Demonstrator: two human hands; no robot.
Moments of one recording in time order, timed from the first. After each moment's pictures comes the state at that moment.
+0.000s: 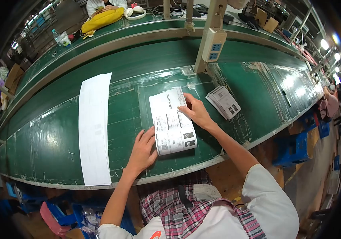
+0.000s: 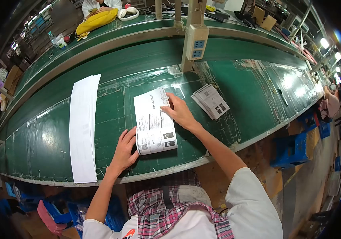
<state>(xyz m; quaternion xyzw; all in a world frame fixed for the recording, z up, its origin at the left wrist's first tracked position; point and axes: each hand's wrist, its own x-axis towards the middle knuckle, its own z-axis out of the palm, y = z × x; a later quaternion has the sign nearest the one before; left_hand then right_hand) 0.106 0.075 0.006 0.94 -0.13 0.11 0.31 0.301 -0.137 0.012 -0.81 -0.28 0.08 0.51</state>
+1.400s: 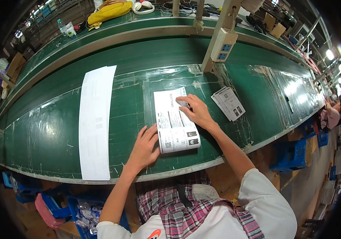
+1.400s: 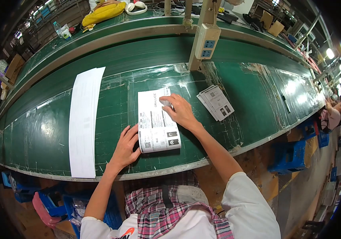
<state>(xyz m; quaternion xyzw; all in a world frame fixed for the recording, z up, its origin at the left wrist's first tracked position) 0.105 0.075 0.003 0.93 -0.12 0.12 0.32 0.299 -0.128 0.007 -0.85 -0.39 -0.02 0.36</state>
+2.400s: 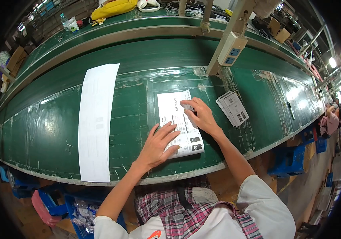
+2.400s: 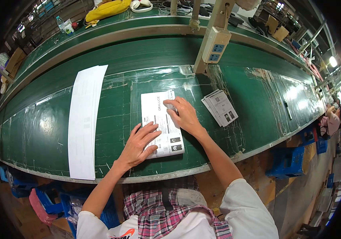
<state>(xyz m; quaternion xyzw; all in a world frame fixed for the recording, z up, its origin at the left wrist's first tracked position) 0.127 0.060 0.009 0.91 -0.15 0.08 0.37 0.297 -0.128 0.013 -0.85 -0.38 0.00 0.36</state>
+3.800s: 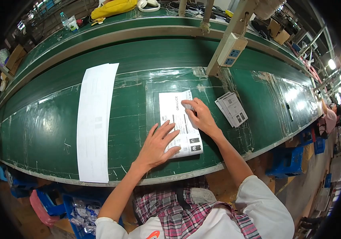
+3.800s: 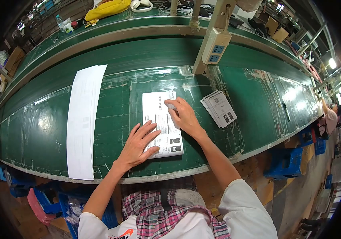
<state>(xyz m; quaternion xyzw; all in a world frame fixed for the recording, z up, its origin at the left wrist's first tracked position) 0.129 0.055 0.010 0.92 -0.14 0.09 0.34 0.299 -0.130 0.008 -0.83 -0.39 0.00 0.39</state>
